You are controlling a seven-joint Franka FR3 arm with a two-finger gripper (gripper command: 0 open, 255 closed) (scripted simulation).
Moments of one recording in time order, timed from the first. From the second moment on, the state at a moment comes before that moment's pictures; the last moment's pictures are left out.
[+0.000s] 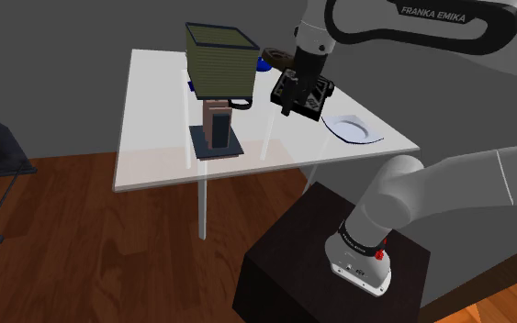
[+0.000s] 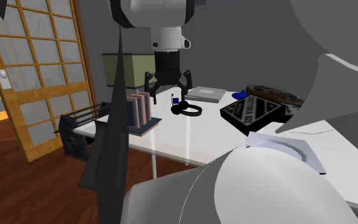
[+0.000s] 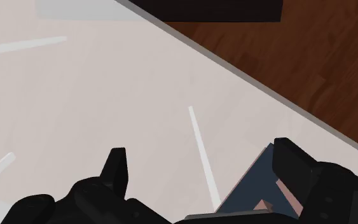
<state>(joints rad) 0.01 -0.76 0.07 -2.39 0.02 1.68 0.02</state>
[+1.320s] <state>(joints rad) -0.06 -0.19 0.07 -2.18 -0.06 2.21 0.05</state>
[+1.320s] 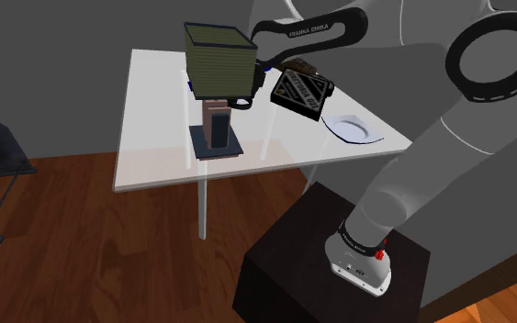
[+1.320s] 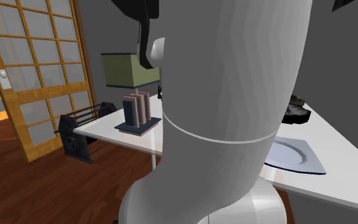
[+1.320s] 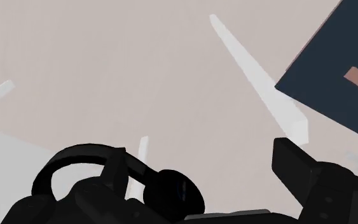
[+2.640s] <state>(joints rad) -0.08 0.13 0.05 -1.99 -0.12 2.44 0.09</state>
